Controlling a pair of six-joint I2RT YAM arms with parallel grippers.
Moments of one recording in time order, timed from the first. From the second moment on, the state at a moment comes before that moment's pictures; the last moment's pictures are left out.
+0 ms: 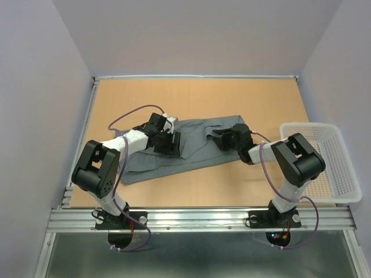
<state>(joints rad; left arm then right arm) -0.47 1.62 0.91 -0.33 0.30 -0.23 0.44 1.74 0.62 0.53 0.04 1.79</state>
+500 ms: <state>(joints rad) -0.47 1.60 0.91 -0.34 0.28 -0.23 0.41 1.77 0.60 0.59 0.11 1.79</state>
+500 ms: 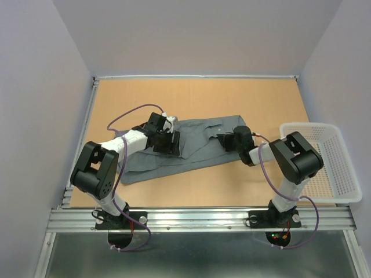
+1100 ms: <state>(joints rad) -0.47 1.60 0.92 -0.41 0.25 -0.20 0.37 1.51 0.59 0.39 0.15 1.41</state>
